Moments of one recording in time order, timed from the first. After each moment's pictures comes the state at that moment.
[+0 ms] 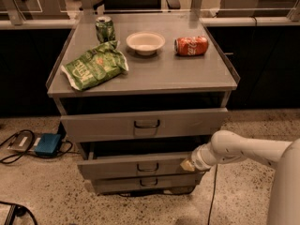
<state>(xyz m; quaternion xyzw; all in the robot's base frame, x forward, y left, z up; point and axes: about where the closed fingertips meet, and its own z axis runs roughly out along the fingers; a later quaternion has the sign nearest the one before) 0.565 -0.166 0.428 -0.39 0.89 0.16 0.20</state>
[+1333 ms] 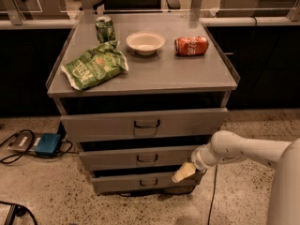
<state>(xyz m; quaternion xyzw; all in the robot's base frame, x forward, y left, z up) 0.565 -0.166 0.428 -0.39 0.89 0.16 0.20</state>
